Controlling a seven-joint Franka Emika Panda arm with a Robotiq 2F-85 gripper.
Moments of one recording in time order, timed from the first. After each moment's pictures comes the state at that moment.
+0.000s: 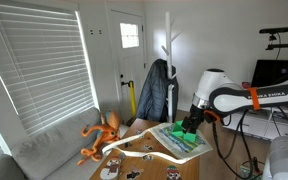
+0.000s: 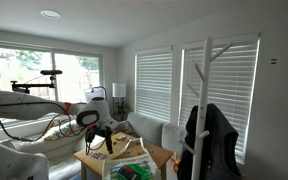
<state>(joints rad) -0.18 -0.78 0.04 -2.68 0.09 2.14 0.31</state>
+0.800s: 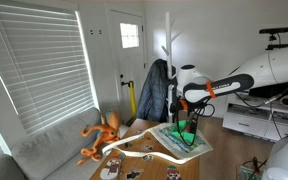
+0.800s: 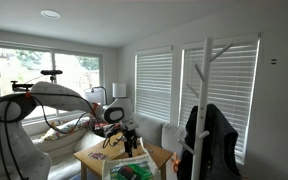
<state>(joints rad) -0.35 -0.35 0.06 -2.35 -0.16 2.16 0.83</state>
